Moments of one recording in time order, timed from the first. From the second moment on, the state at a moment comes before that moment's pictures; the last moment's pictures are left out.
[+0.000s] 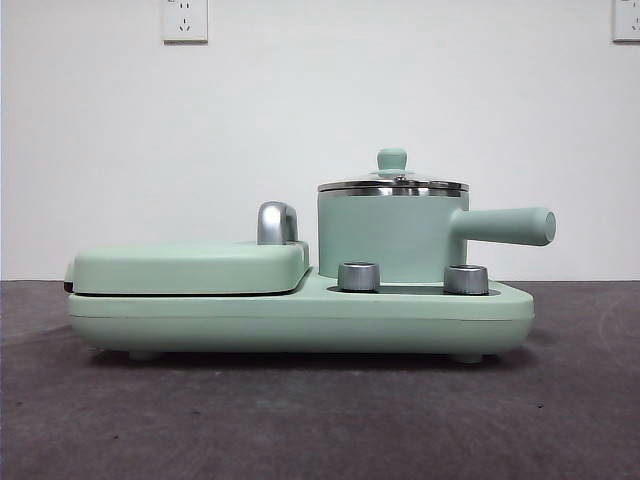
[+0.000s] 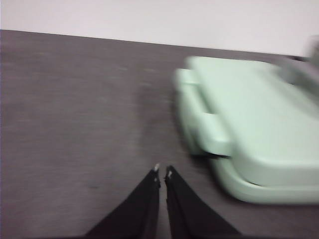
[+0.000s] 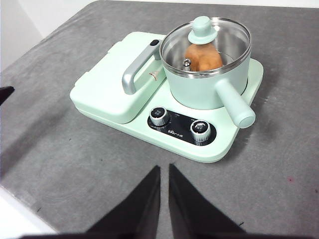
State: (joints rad) left arm -0.01 0.09 0.13 -0.25 0.10 -0.10; right arm 0.43 0.46 0.93 -0.93 -0.21 0.19
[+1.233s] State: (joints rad) left arm -0.01 0.00 0.03 -0.18 0.05 -0.04; right arm 0.43 0.46 0.93 -0.92 -0.21 0.19
